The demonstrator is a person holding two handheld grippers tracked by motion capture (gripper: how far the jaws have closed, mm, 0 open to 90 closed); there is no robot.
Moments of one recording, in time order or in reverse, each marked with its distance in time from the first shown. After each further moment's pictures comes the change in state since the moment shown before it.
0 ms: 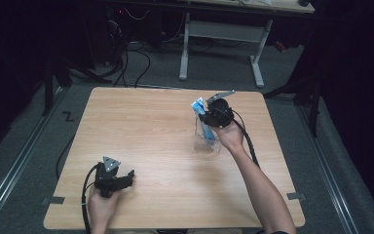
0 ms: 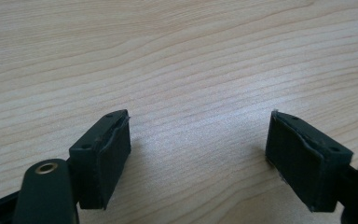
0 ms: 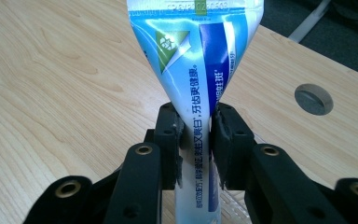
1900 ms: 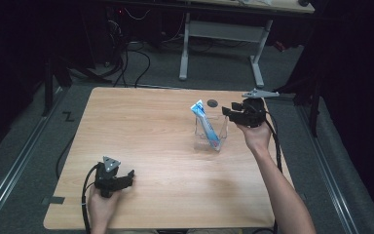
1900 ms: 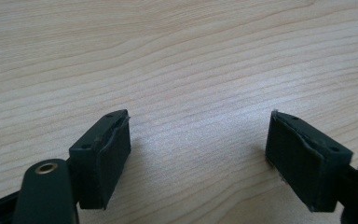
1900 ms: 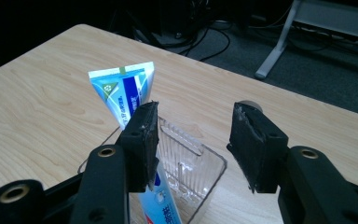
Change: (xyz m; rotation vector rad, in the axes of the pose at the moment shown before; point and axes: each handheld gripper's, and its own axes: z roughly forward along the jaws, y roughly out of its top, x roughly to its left) left arm 0.000 0.000 0.000 0.001 0.000 -0.001; right arm -0.041 -0.026 -0.081 -0.208 -0.055 0.124
